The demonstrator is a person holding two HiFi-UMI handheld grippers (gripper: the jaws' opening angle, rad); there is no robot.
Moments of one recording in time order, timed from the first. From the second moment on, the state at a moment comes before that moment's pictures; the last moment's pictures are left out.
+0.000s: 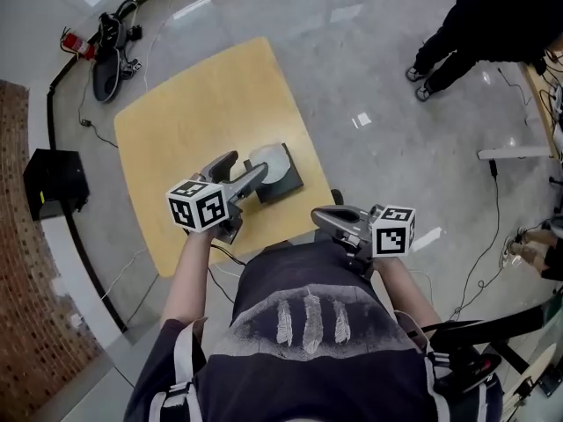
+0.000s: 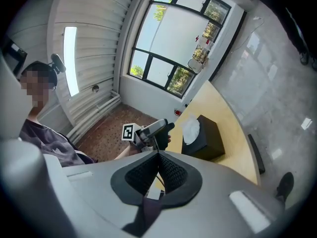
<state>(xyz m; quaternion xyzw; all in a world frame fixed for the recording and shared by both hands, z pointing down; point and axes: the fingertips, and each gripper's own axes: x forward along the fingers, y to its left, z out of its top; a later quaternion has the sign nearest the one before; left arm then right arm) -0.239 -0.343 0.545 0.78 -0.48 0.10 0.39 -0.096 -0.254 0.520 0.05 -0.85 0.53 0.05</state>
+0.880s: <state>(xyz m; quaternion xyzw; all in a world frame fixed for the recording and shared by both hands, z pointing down) -0.231 -0.367 0.601 0.79 -0.48 0.22 0.30 -0.072 -0.261 0.520 0.13 -0.84 0.52 0.04</state>
